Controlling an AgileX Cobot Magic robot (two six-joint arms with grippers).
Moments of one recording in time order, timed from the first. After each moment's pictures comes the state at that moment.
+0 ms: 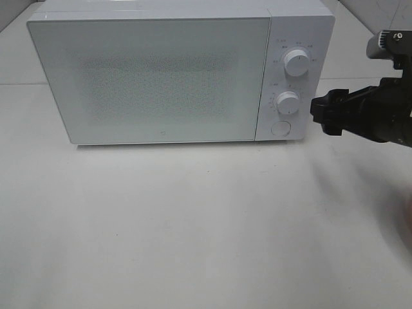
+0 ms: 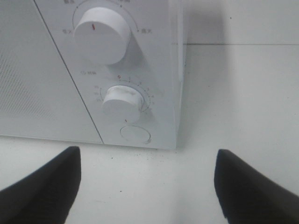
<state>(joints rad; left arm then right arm) -0.02 0.00 -0.52 -0.12 1.08 0.00 0.28 1.44 -0.47 0.09 -0.46 0.03</state>
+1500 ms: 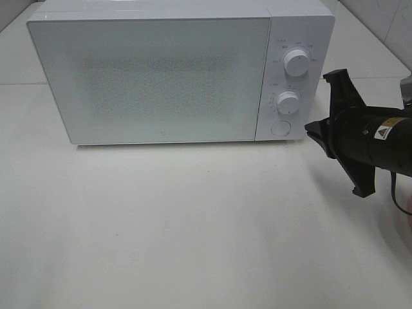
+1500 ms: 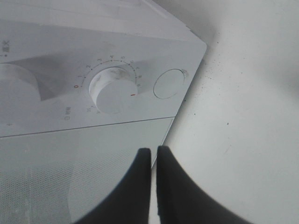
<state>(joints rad) -0.02 0.00 -0.52 -0.12 1.08 0.00 0.37 1.55 -0.46 0.16 -0.53 1.24</state>
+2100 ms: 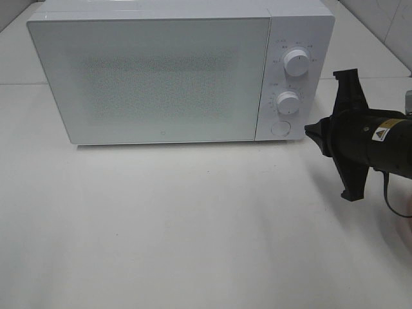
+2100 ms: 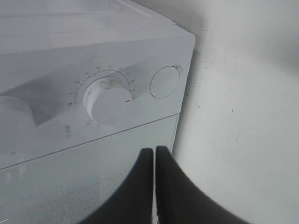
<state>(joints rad) -0.02 0.00 -0.52 -0.12 1.08 0.00 0.37 1.58 -0.46 0.16 -0.55 1.44</state>
